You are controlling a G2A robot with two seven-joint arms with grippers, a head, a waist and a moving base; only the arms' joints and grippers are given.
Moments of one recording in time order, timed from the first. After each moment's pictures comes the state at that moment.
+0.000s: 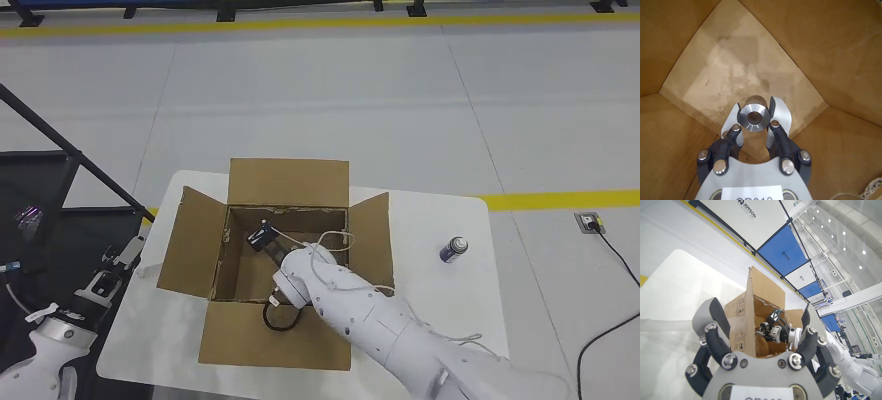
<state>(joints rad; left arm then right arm) 1.49 -1.12 -1.97 -1.87 0.12 -0.24 -0.49 -0.27 -1.81 0.36 -0.64 -0.92 0.18 0.82</state>
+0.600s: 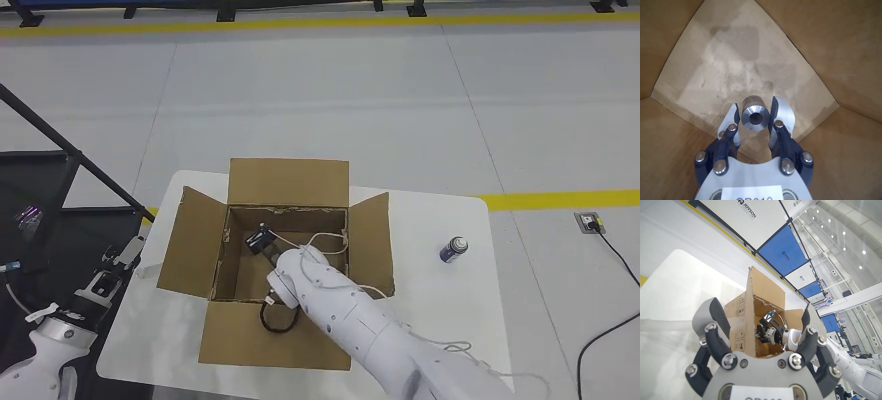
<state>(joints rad) 1.49 -1.12 -1.97 -1.87 0.12 -0.24 -0.49 -0.24 -1.93 0.38 -0.41 -0.91 0.13 0.77</state>
